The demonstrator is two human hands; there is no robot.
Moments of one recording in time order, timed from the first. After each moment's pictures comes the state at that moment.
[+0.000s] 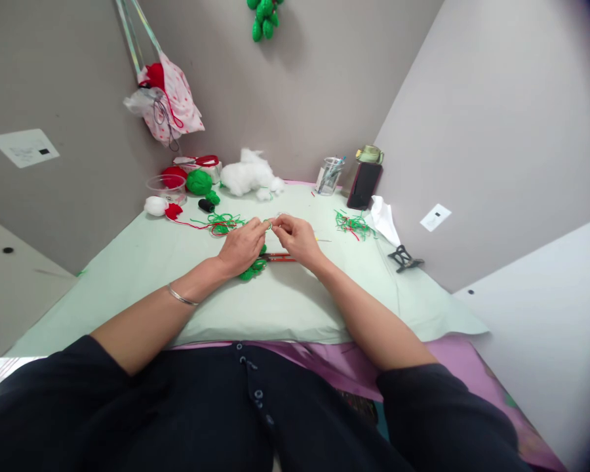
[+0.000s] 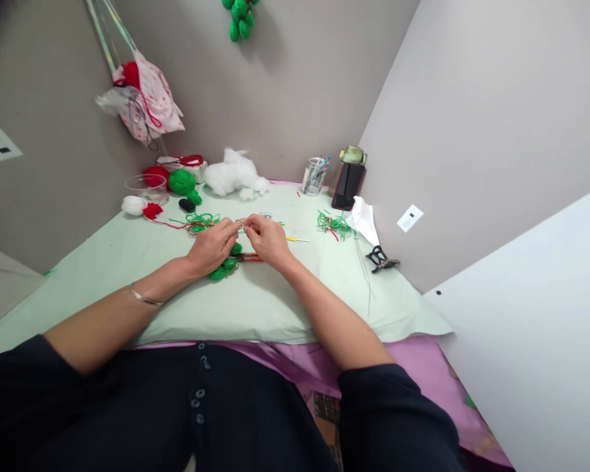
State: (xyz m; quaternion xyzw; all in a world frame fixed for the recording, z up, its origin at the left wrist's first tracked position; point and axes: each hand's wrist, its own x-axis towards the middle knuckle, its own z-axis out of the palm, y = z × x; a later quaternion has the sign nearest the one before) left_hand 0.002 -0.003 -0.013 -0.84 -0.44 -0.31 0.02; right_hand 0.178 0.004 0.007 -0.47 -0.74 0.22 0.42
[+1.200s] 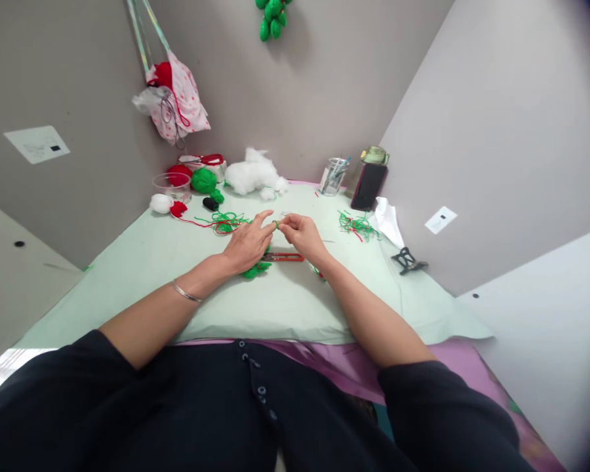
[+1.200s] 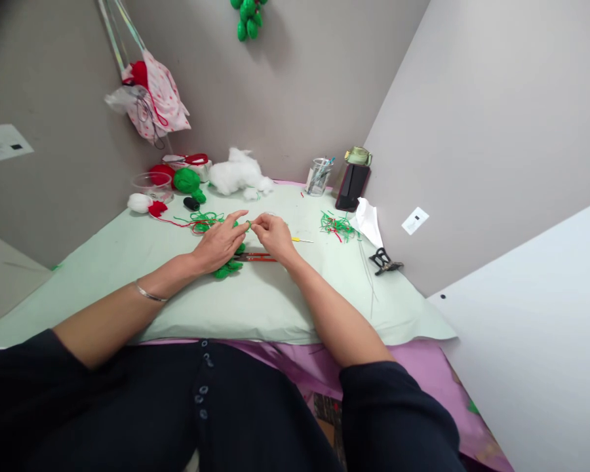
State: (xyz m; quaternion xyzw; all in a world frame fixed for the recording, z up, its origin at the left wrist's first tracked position) left_hand 0.001 -0.005 -0.009 -0.85 -0.45 -0.28 0.00; right_hand 0.181 0.018 0.001 -0.45 -0.70 0.35 0.44
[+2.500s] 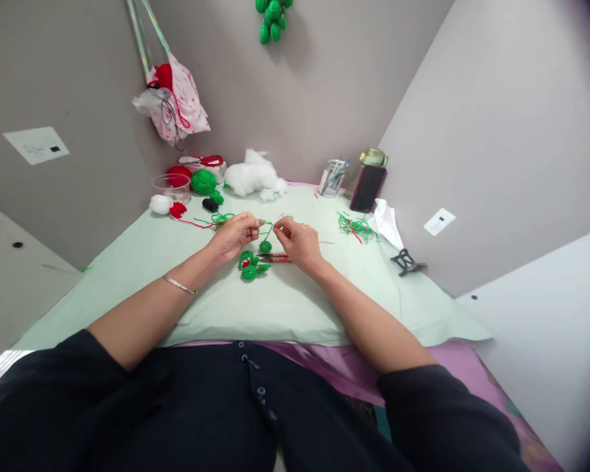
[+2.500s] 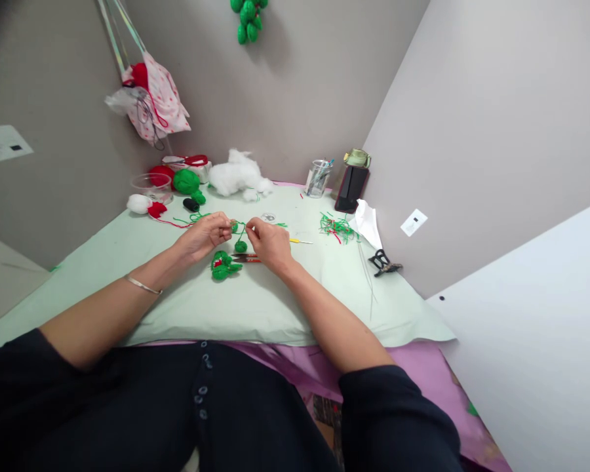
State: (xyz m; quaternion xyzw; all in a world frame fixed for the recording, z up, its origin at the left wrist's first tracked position) left_hand -0.007 0.005 0.012 -0.45 -0.33 -0.52 -0.65; right_hand 0.174 -0.001 0.002 -0.53 -0.77 0.03 0.35
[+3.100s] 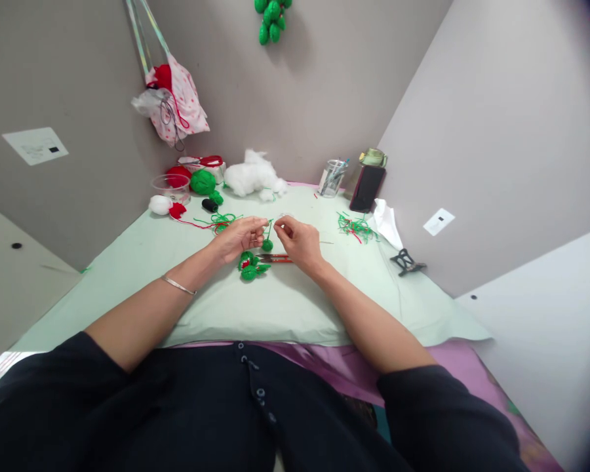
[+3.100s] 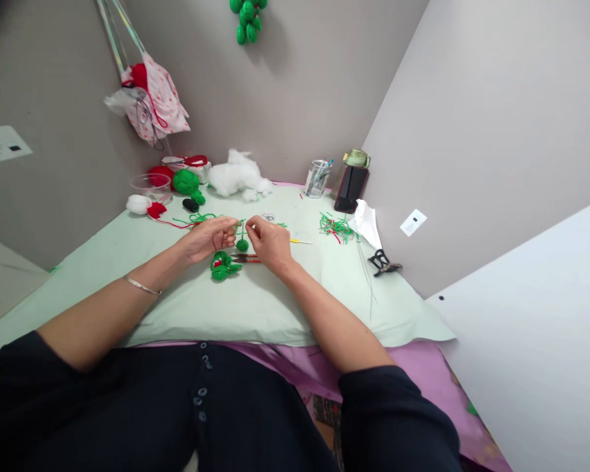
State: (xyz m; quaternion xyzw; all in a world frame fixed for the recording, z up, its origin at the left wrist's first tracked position) left_hand -0.007 0.004 0.014 -0.46 -0.32 -0.46 -0.69; right_hand 0.174 -0.003 0.004 -0.52 -0.77 0.03 0.38
